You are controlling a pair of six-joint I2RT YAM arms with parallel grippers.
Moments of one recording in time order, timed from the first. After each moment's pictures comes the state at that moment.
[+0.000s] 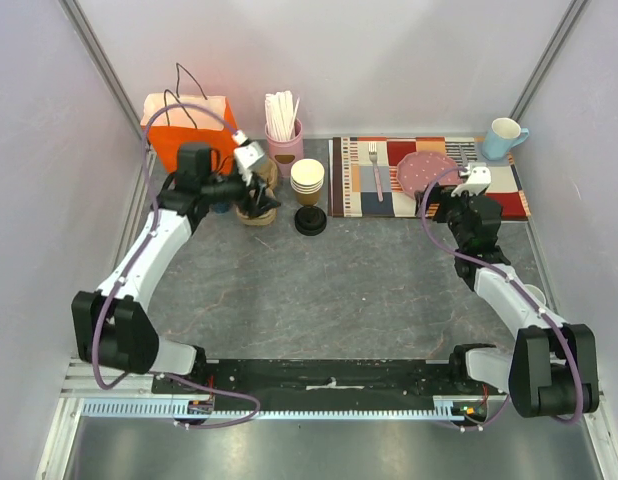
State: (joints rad) left arm -0.16 1.37 1.12 -0.30 0.81 0.43; right arm 0.06 1.19 0.59 0.46 -0.06 0.13
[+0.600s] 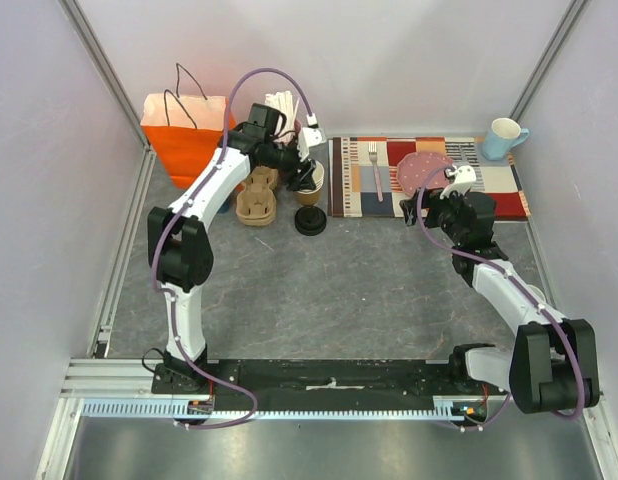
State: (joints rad) left arm -0.36 2.04 1.94 -0.73 0.73 0.76; right arm 0.08 1.19 0.63 0.33 -0.24 0.13
